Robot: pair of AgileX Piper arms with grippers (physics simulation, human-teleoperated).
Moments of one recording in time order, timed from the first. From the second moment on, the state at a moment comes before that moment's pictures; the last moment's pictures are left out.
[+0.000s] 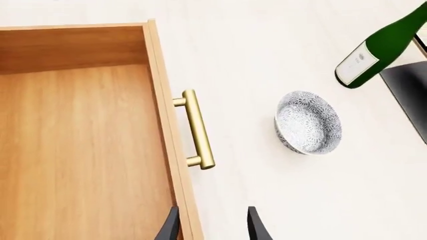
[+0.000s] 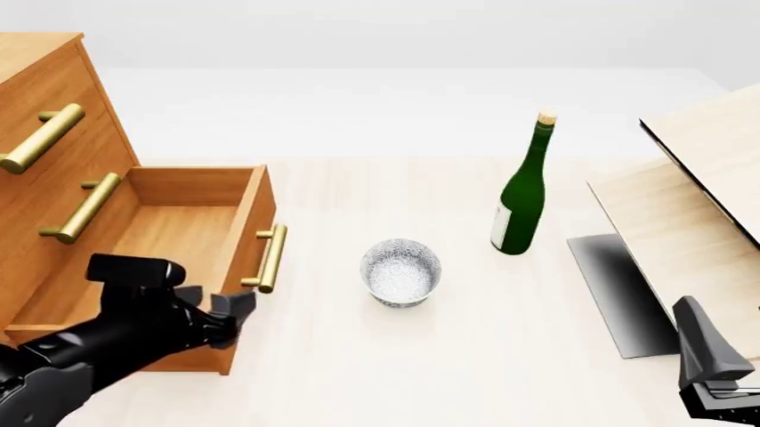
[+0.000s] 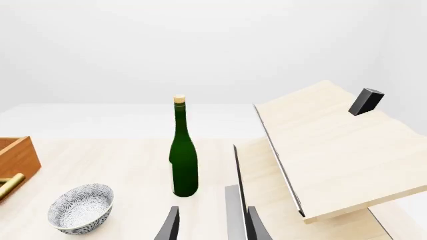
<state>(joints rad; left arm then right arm) -0.40 1.09 -0.30 -0.13 -0.24 0.00 0.01 0.00 0.00 0.00</state>
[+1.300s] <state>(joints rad) -0.39 0.74 -0.36 0.08 -0.11 0.00 0.01 0.00 0.00 0.00</state>
